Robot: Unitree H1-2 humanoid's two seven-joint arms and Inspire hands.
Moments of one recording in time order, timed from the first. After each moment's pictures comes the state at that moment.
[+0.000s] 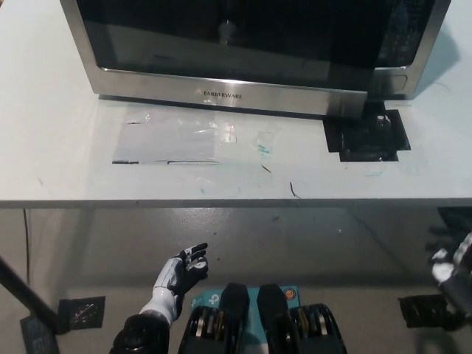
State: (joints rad) left_arm -0.39 -0.02 0.06 0.84 -0.05 -0.08 -0.03; right_arm 0.06 -0.10 -0.11 -0.41 0.00 0.14 -0.05
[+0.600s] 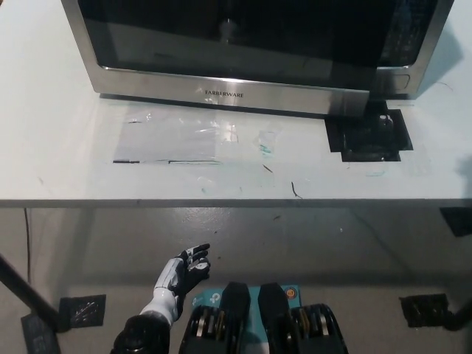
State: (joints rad) left_arm -0.39 -0.02 0.06 0.85 -0.05 -0.09 -0.04; right_arm -0.56 -0.29 -0.19 -0.29 0.10 0.39 -0.03
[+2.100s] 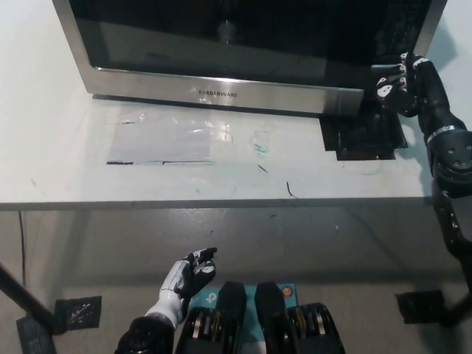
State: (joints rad) left_arm -0.39 -0.02 0.01 0.86 -0.05 -0.10 -0.05; right_arm -0.81 -0.25 0.04 0.60 -0.07 0.15 -0.05
